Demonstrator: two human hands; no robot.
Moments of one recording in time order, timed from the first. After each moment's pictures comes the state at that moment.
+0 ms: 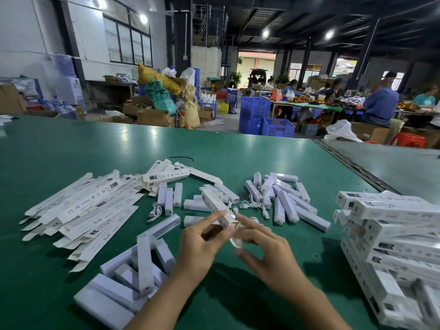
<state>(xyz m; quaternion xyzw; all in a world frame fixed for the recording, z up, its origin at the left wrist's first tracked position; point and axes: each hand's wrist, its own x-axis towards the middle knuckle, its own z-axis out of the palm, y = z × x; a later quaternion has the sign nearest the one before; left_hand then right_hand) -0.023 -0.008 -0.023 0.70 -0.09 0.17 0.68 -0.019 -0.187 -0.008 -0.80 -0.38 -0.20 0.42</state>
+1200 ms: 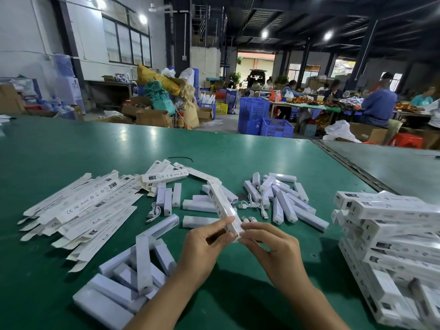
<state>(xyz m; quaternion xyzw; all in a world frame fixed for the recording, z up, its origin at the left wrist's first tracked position) -0.027 -0.013 -0.023 0.70 -0.12 0.13 0.69 -0.021 -0.187 -0.004 -0.78 -0.33 -0.34 0.41</state>
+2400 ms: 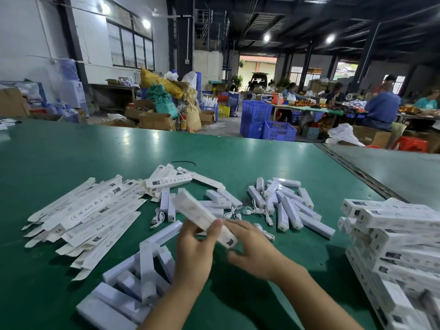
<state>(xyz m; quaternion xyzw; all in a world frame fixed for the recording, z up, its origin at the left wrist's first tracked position) -0.032 -0.009 -0.003 0.64 0.03 0.26 0.72 0.018 -0.156 0.009 -0.88 -0.38 -0.03 0.28</state>
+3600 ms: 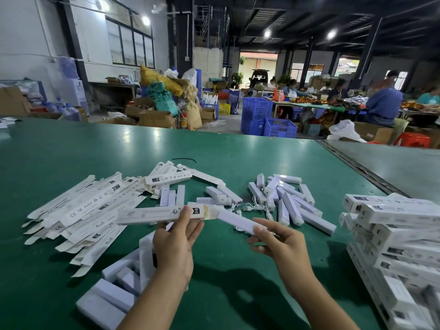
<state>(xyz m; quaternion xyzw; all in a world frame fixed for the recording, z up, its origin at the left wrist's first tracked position) -0.012 0.012 -0.006 0.36 0.13 0.25 0.89 -0.015 -0.179 0.006 -0.63 -0.08 -0.03 0.78</state>
